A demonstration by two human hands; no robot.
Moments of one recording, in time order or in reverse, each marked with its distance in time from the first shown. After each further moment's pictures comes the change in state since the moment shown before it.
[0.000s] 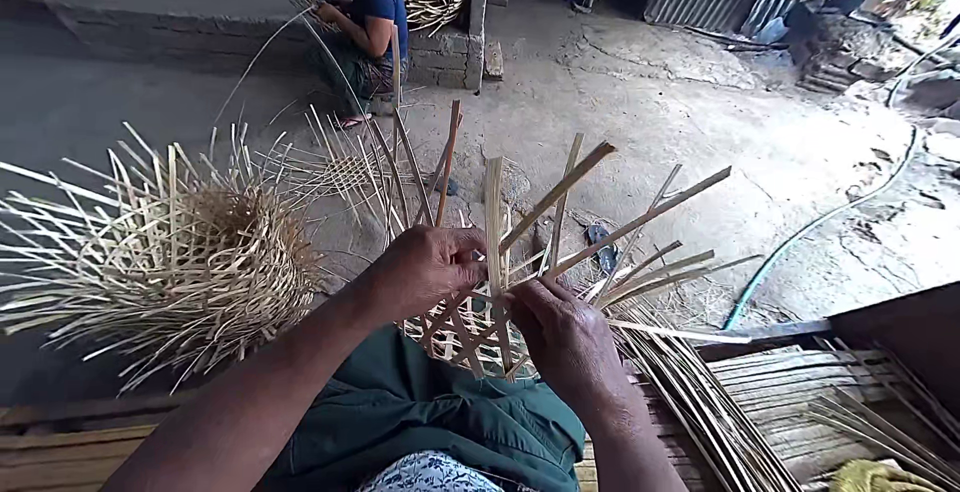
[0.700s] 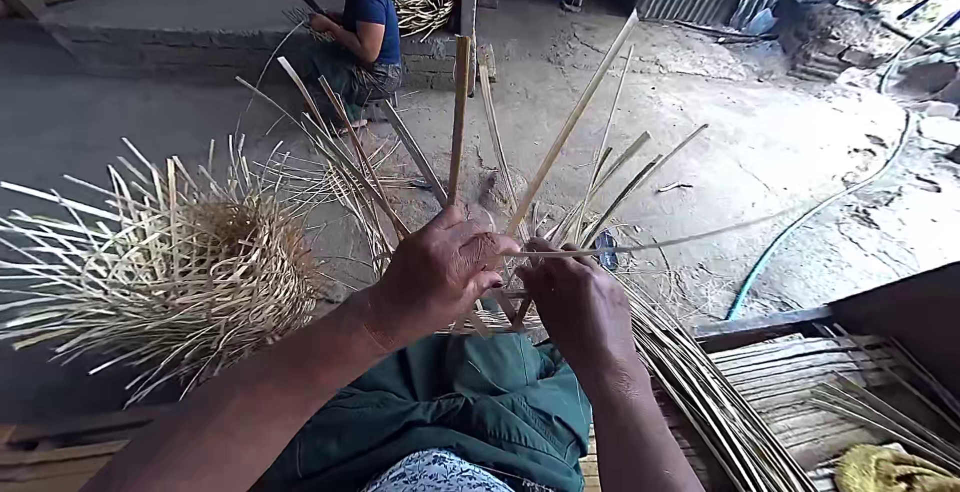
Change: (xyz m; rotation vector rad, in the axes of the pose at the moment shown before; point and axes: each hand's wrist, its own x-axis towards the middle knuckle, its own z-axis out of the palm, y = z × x) left_hand 0.006 0.004 0.018 0.590 0.304 0.560; right_hand 0.020 0.003 -0.009 -0.084 0.083 0.246
